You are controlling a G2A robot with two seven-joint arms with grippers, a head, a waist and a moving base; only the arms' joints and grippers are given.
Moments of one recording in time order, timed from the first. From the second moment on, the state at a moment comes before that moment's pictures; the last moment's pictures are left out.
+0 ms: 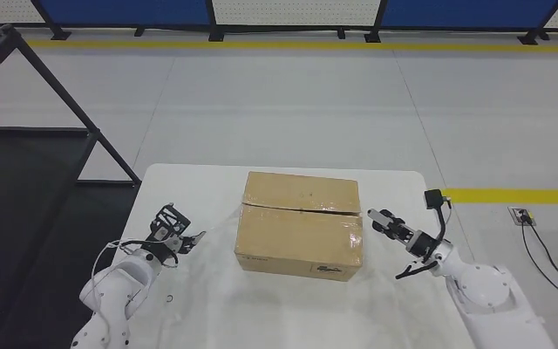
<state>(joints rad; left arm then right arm) 1.13 -1.23 -1.61 -1.52 1.80 -0.53 -0.10 -1.02 -1.06 1.41 -1.43 0.02 -0.37 0.65</state>
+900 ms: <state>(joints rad) 0.84 -1.25 -1.37 -1.19 1.79 -0.55 -0.03 -1.03 -1.06 1.39 -1.48 0.00 -0.32 0.60</state>
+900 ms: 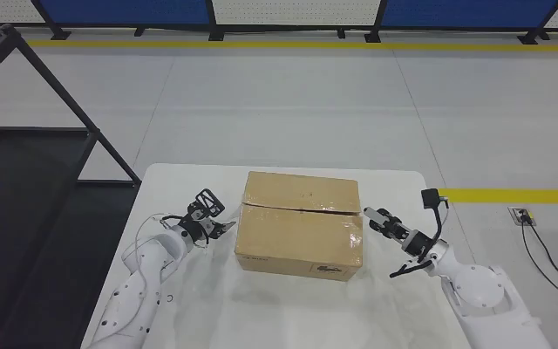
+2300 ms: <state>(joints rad) 0.89 -1.24 -1.60 -1.18 1.49 -0.08 0.12 -1.01 -1.06 1.39 -1.49 -0.01 -0.31 0.63</state>
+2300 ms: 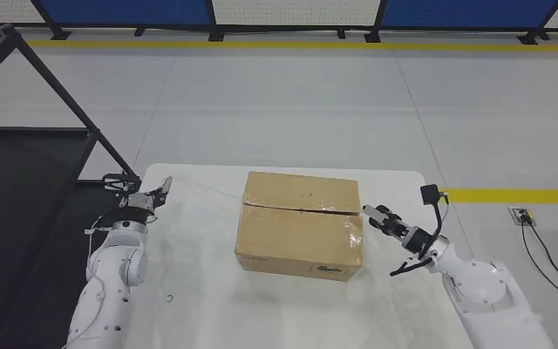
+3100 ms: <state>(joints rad) 1.13 -1.23 -1.74 -1.25 1.25 0.00 0.17 -0.93 -1.06 1.36 -1.42 -0.01 -0.36 0.69</state>
